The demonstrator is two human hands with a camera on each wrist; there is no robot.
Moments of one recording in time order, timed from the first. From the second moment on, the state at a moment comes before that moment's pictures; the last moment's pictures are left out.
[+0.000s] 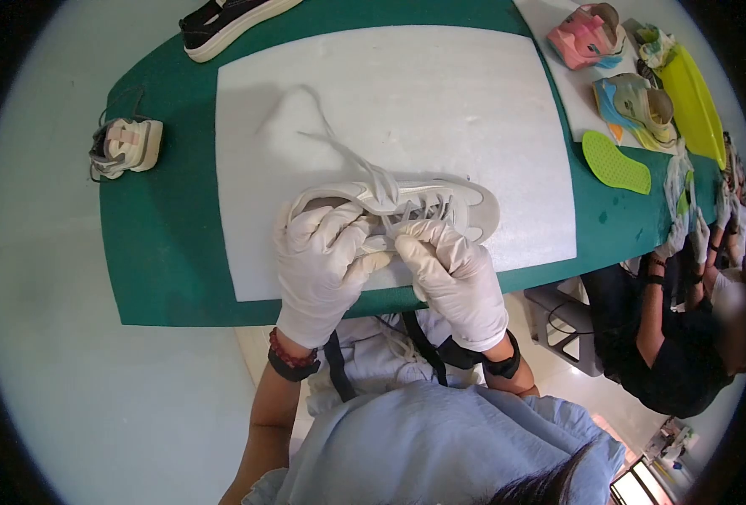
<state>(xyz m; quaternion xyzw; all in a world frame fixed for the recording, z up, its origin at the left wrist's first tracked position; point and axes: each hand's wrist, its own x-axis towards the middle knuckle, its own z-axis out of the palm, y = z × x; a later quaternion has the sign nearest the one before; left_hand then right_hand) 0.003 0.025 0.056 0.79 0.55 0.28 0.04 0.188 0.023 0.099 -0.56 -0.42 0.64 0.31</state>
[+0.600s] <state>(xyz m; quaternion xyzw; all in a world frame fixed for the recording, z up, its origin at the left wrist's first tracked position) 0.004 0.022 0.053 0.78 0.57 0.25 0.04 0.212 0.000 0.080 -0.45 -0.55 0.58 0.40</state>
